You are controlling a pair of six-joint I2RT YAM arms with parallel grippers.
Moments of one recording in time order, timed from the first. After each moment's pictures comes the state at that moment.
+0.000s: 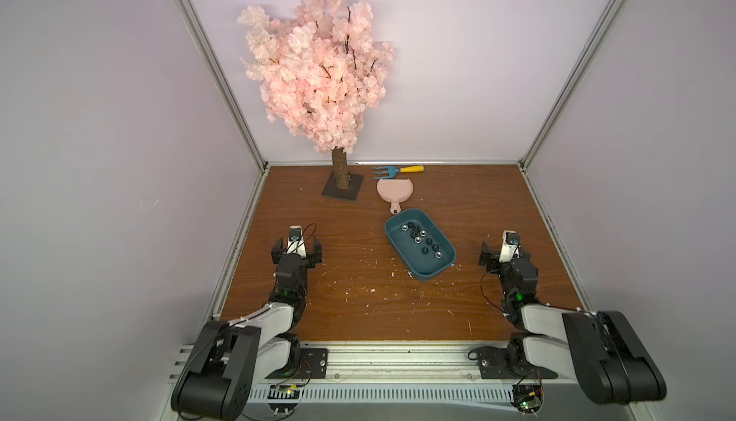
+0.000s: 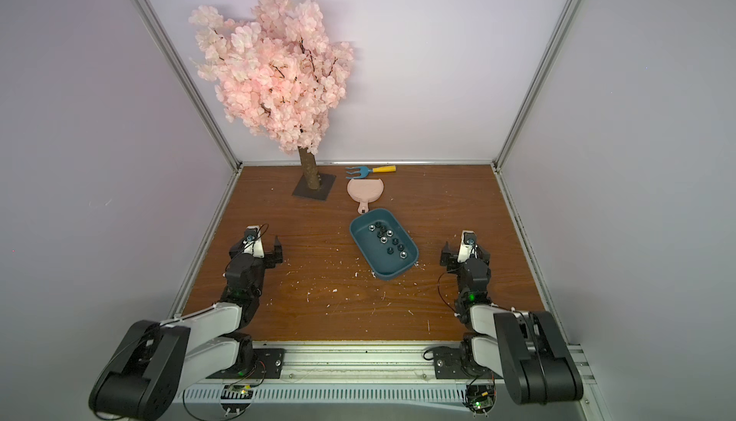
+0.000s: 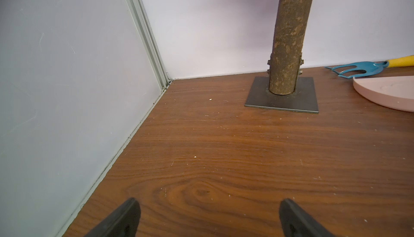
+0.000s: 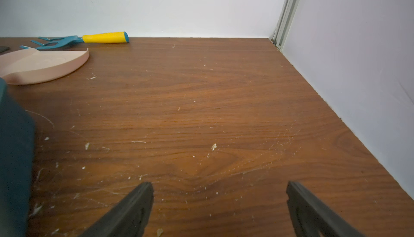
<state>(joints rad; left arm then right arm) -0.12 1.20 0.10 0.92 -0.33 0.06 0.07 1.28 0.06 0.98 0.17 0.02</state>
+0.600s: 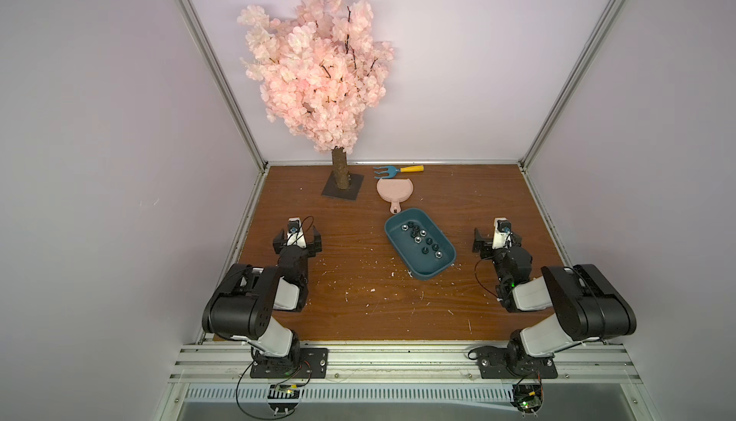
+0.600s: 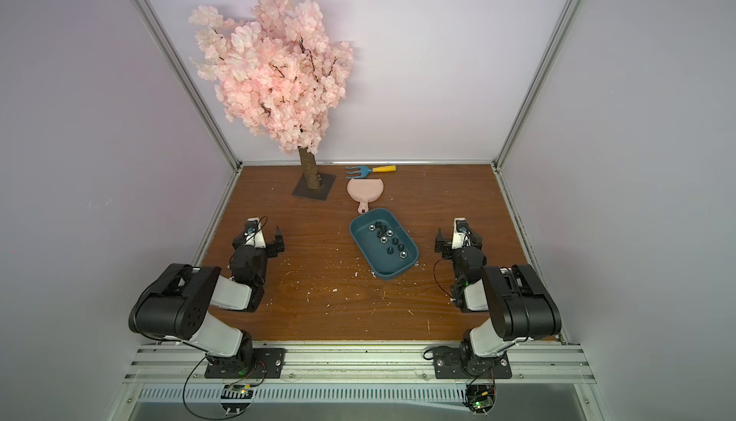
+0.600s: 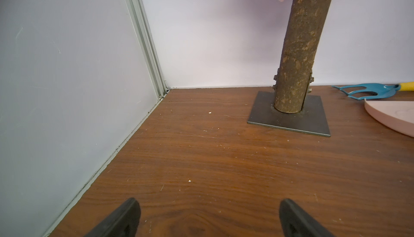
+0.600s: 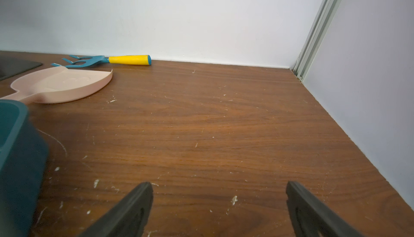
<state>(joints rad) -0.05 1.56 0.17 1.27 -0.24 0.05 0.07 1.55 0.17 1.22 0.10 -0.03</state>
